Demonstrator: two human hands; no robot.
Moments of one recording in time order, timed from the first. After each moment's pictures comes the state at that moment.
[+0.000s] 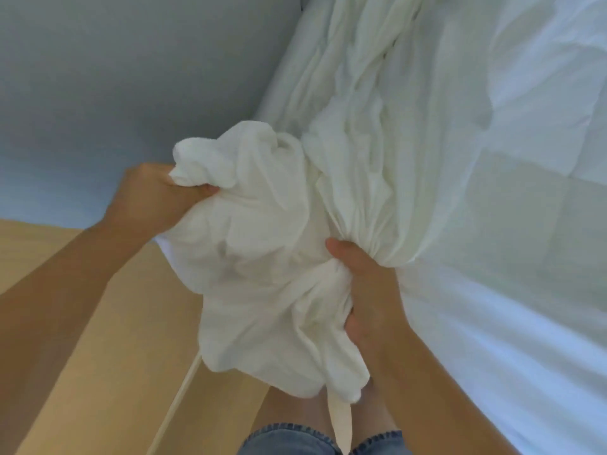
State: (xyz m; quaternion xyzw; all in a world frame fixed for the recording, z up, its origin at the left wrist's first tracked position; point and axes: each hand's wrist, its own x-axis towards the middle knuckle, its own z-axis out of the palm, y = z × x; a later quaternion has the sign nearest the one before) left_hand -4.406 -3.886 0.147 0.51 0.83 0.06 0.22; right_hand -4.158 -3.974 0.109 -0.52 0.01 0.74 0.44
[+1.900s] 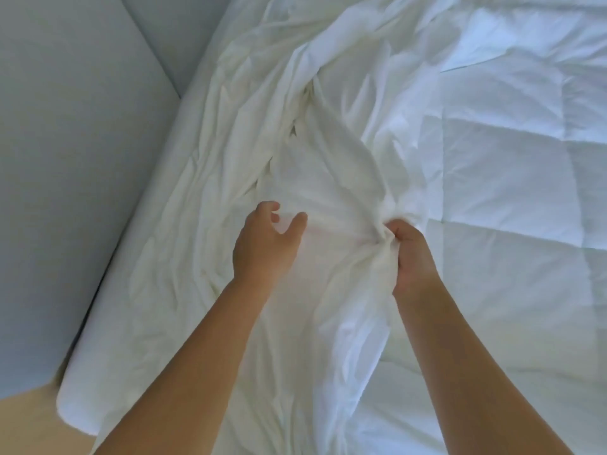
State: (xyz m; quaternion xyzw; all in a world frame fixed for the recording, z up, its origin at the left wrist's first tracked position) left_hand -4.138 -3.793 0.054 0.55 0.71 0.16 0.42; right_hand -3.965 -3.832 0.044 -0.52 0.03 0.66 0.55
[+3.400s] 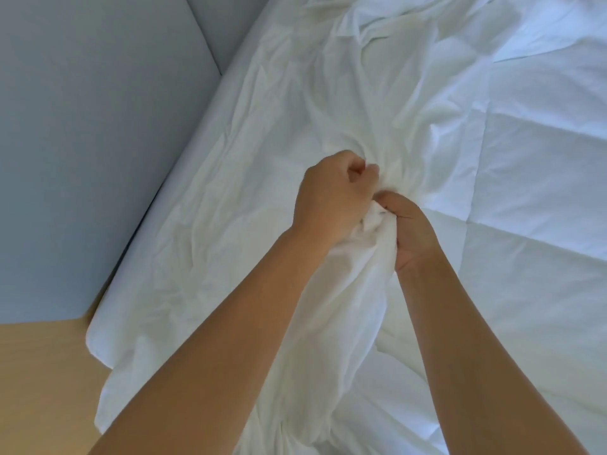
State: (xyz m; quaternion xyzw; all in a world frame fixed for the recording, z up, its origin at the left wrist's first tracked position) left_hand -4.075 -3.794 0.106 0.61 0.63 0.30 0.37; right_hand -3.963 -3.824 0.054 -0.48 -0.10 0.72 0.49
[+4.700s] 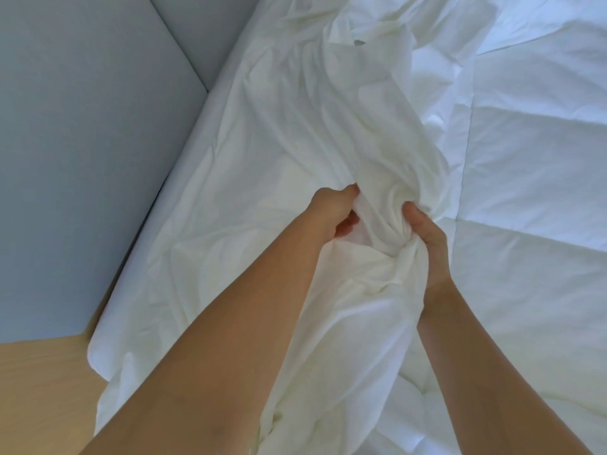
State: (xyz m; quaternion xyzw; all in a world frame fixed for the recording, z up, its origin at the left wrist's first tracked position) left_hand -4.021 -3.768 0.059 0.33 0.71 0.14 0.61; right_hand -3.915 -3.859 0.038 -0.27 -0.01 0.80 0.54
